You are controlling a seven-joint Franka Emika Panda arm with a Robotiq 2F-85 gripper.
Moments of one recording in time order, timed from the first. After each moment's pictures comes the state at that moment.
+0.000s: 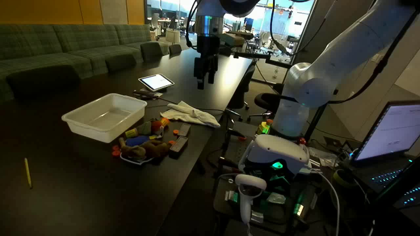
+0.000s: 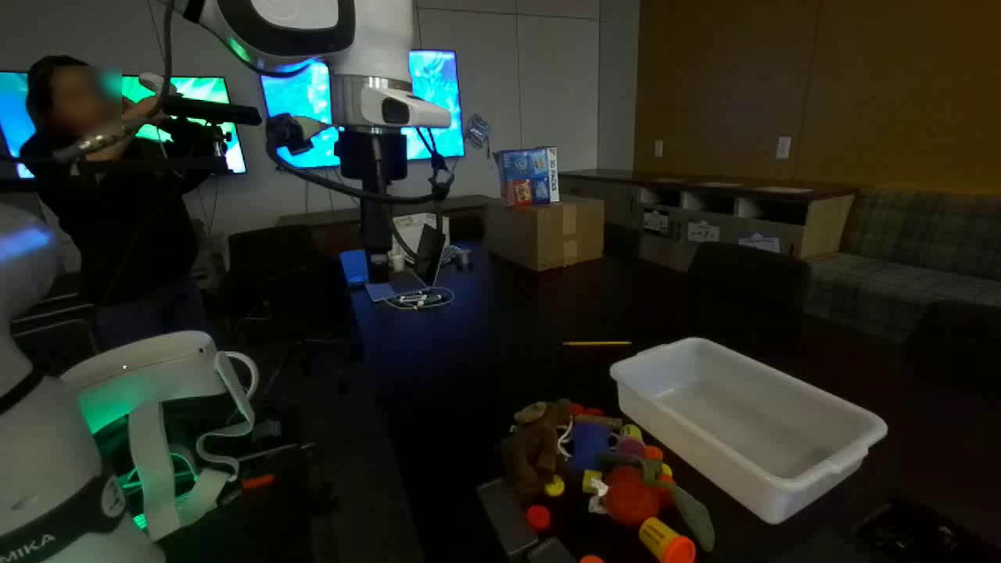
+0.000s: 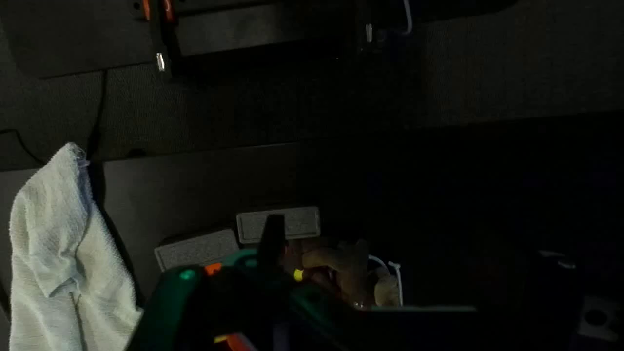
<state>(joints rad) 0.06 -0.57 0.11 -2.62 0.11 1.97 0.20</state>
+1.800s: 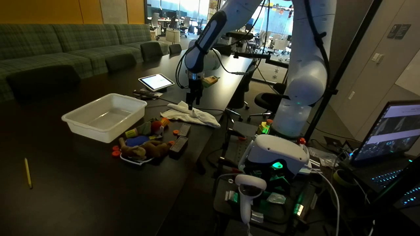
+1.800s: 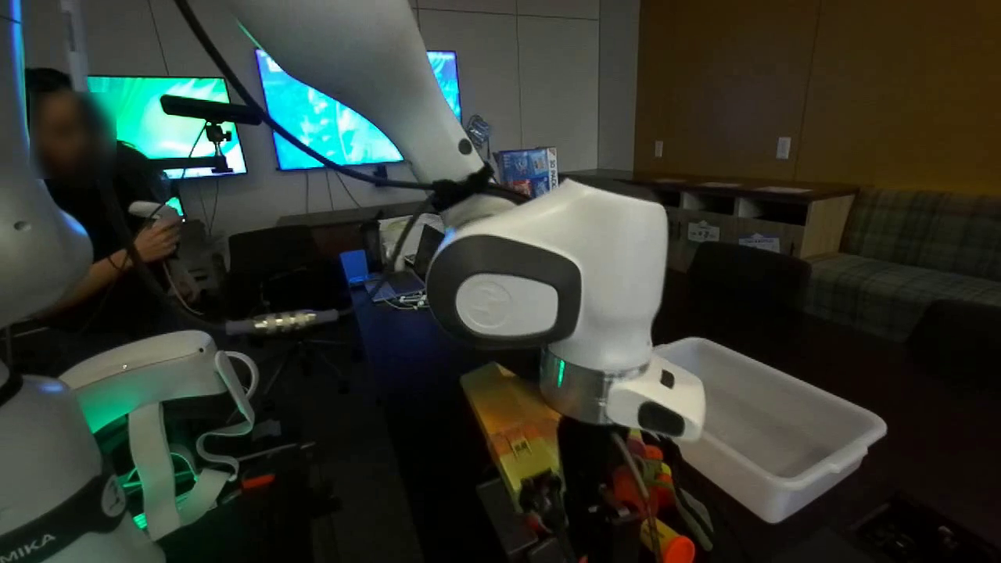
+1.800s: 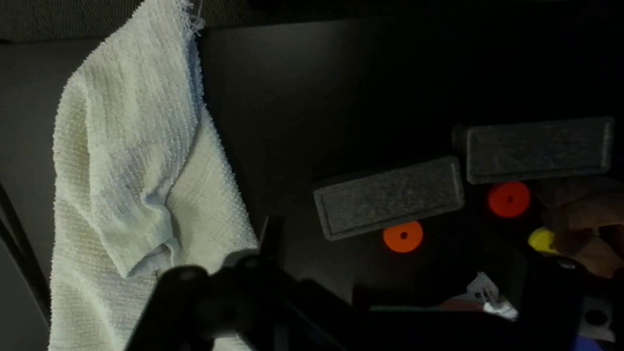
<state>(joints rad) -0.21 0.29 -0.15 -2.37 0.10 2.58 -0.36</state>
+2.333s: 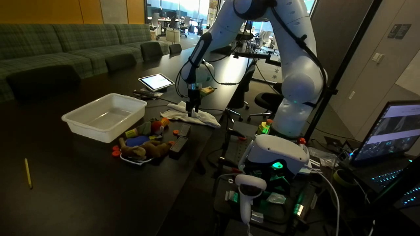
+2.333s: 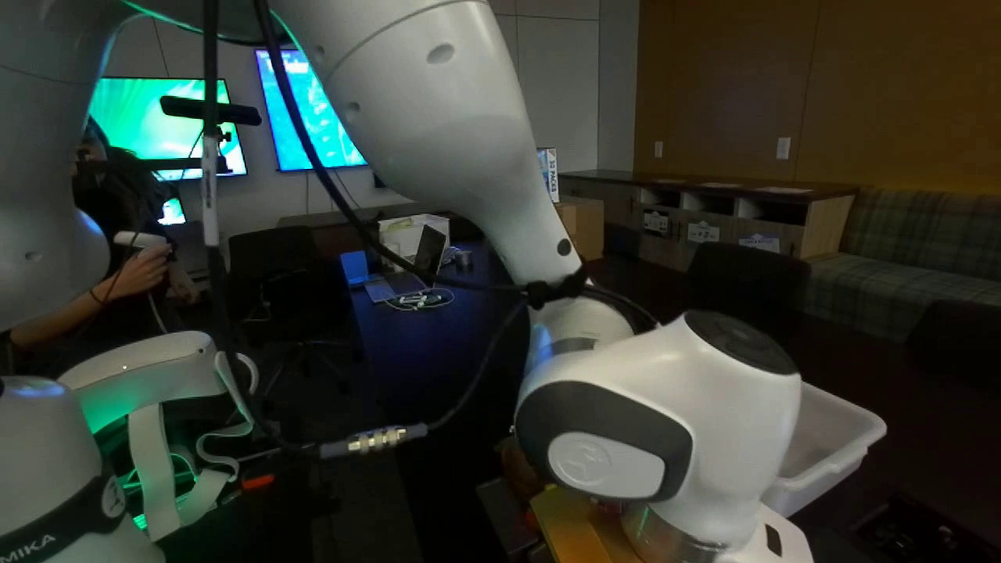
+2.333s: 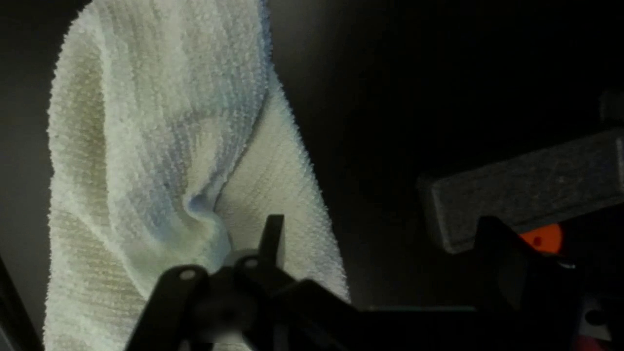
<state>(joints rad) -0.41 0.63 -0.06 -2.09 0.15 2.59 -0.49</state>
